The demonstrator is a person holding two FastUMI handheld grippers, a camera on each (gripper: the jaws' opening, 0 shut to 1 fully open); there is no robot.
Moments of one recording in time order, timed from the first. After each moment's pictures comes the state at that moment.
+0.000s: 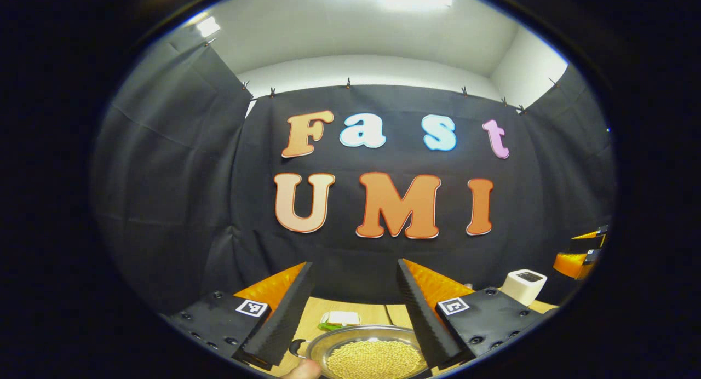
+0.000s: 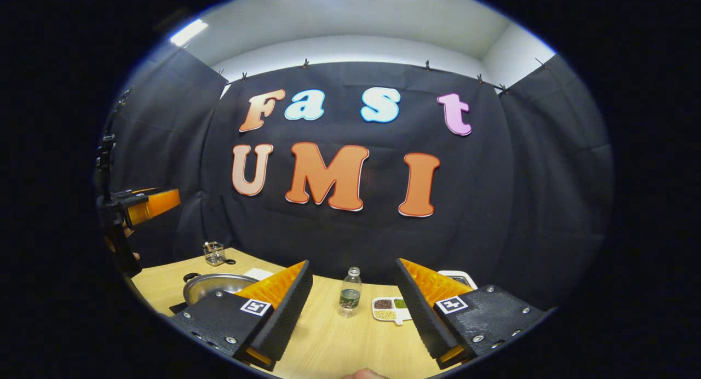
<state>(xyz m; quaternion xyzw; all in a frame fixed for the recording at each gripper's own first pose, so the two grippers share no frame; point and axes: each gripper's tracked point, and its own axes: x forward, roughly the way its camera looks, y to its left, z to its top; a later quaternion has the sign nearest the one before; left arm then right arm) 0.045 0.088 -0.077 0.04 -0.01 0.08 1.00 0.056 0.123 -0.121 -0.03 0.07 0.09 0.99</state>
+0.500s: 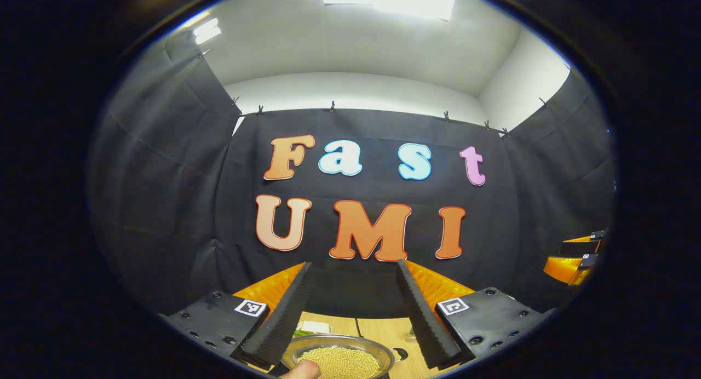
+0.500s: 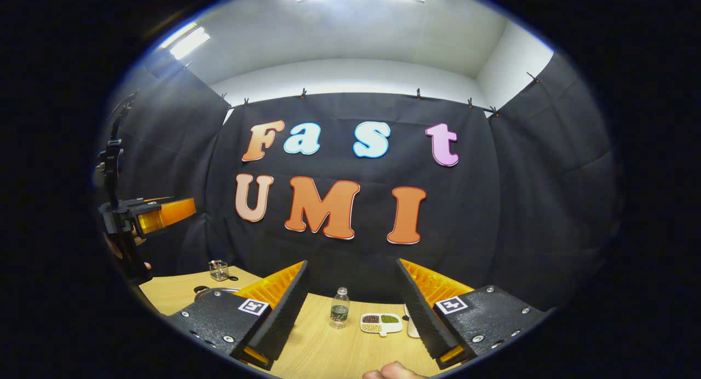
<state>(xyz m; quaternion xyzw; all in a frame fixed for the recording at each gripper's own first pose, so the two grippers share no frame) 0.011 0.013 -0.014 0.03 -0.05 0.04 1.00 0.014 0.076 -0.047 -0.02 0.01 0.09 1.00</state>
